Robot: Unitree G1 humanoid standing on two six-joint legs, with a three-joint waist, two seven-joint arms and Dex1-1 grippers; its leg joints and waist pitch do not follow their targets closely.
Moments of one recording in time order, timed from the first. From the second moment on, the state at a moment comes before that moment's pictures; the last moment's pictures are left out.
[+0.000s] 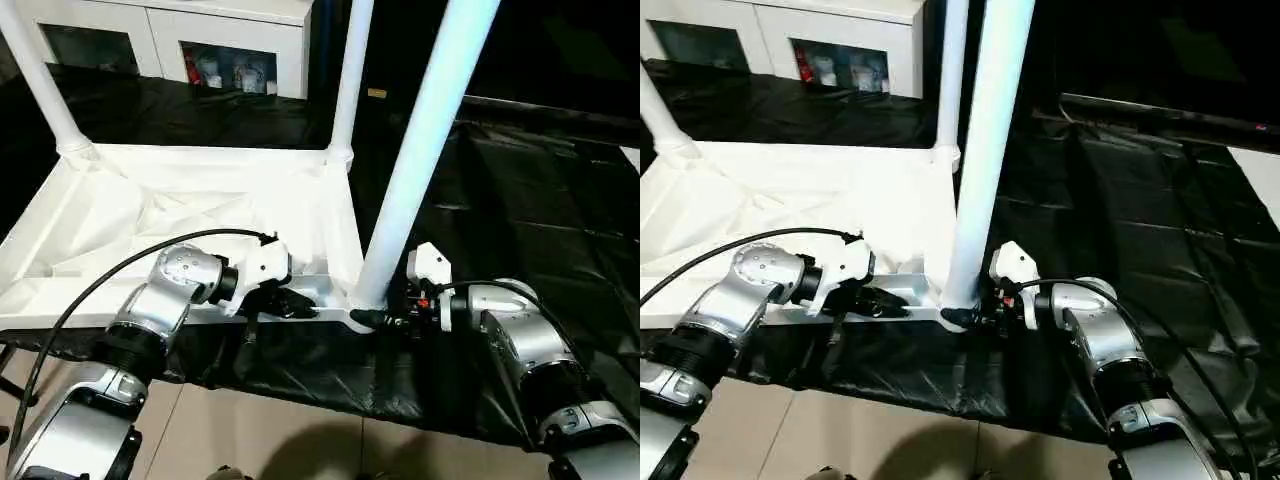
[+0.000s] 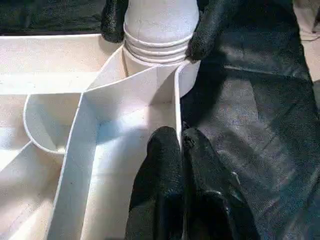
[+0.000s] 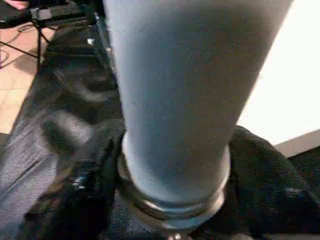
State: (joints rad) left arm -0.63 0.41 -0.30 0.65 0.02 -0.06 -1.34; right arm -0.50 -0.33 0.17 0.68 0.12 -0.10 1.21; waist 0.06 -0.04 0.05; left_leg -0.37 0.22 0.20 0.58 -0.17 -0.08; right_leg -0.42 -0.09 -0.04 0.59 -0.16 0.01
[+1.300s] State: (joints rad) left arm -0.66 0.20 -0.29 0.68 0.14 0.06 -0.95; right arm -0.44 -0.10 0.00 0.69 0.07 -0.11 0.44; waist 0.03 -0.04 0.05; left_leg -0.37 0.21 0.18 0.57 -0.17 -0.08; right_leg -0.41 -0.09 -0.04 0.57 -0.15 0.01
